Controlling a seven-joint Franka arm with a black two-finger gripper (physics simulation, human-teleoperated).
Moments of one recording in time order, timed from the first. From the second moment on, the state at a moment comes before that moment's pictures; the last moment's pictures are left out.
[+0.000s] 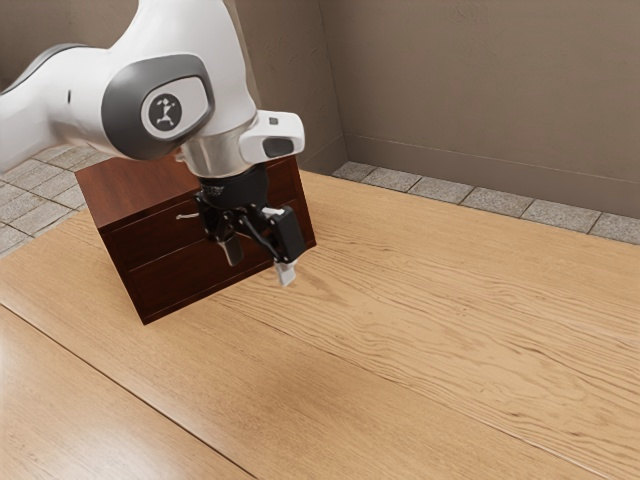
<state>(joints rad) 0.00 0.00 0.00 -1.57 0.00 1.56 0.00</state>
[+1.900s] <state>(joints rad) 0.00 0.23 0.22 -1.39 -0.03 1.64 0.63</state>
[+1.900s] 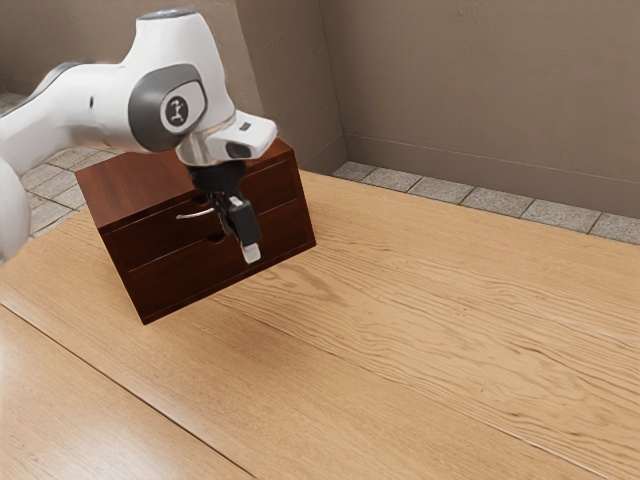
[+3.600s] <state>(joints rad) 0.08 0.36 0.23 -1.30 0.11 1.87 0.75</state>
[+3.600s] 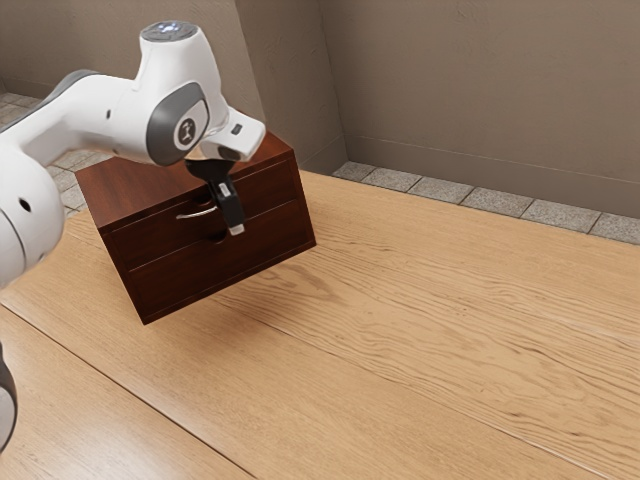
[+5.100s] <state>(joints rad) 0.08 0.32 0.23 -1.38 0.18 1.89 0.67</state>
